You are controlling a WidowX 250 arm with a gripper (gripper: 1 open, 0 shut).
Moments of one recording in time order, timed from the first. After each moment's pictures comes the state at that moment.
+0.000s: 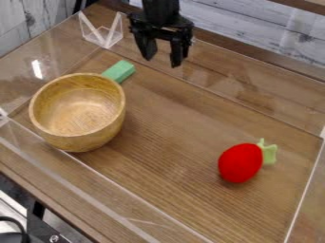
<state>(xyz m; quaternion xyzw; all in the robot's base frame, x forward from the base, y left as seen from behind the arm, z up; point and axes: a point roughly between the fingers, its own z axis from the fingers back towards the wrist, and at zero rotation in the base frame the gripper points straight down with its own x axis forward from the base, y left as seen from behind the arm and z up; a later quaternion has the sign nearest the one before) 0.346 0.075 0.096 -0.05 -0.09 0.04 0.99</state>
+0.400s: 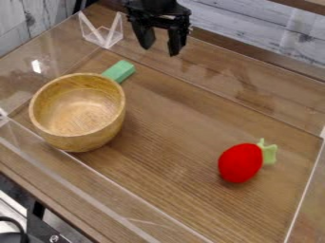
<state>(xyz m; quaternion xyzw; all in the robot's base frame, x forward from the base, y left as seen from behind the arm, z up) 0.356 0.081 0.094 -0.05 -0.09 0.04 0.99</state>
